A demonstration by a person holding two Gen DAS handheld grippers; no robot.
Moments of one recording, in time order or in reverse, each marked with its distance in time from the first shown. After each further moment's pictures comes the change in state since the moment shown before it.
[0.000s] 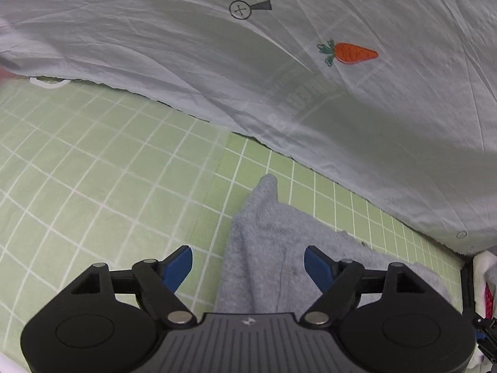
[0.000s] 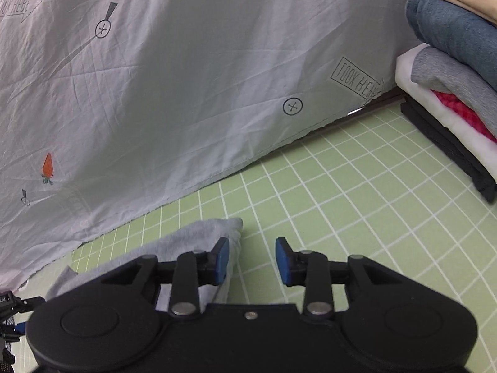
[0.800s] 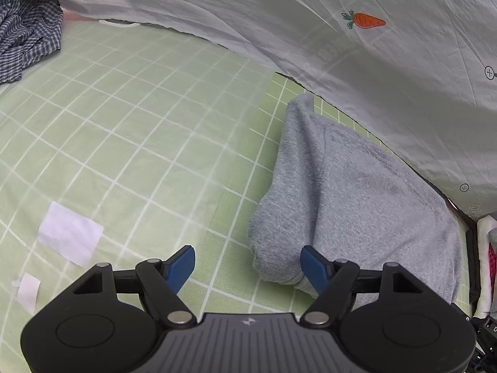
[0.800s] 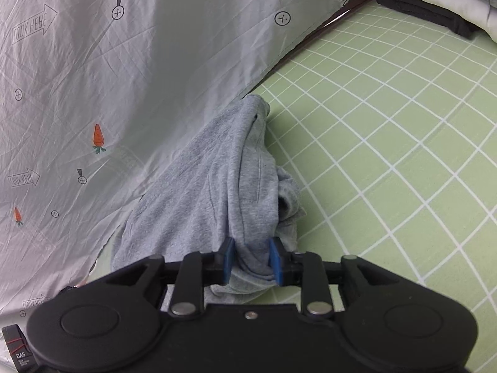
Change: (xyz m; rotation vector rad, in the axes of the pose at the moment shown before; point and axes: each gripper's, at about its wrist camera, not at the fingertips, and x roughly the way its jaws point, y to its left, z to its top) left arm -0.058 0.035 -0.096 -0.085 0.065 0.018; right arm -0.048 0.000 -0.101 0.263 0.144 0.214
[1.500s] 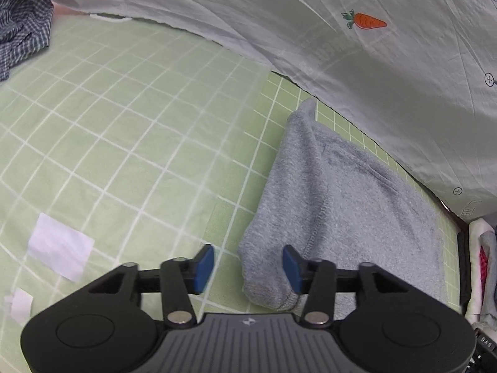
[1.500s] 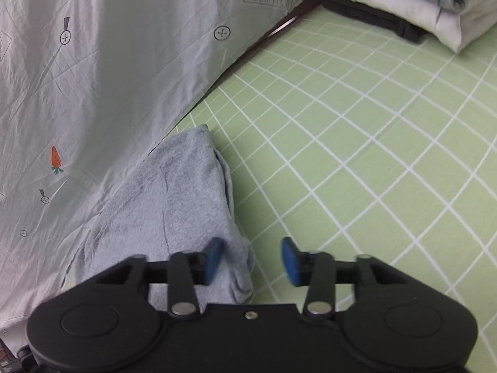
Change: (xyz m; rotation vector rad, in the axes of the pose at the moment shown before) left arm -0.006 0.004 0.015 0.022 -0.011 -0.016; right arm -0.018 -0.041 0.024 0.031 -0.022 -0.150
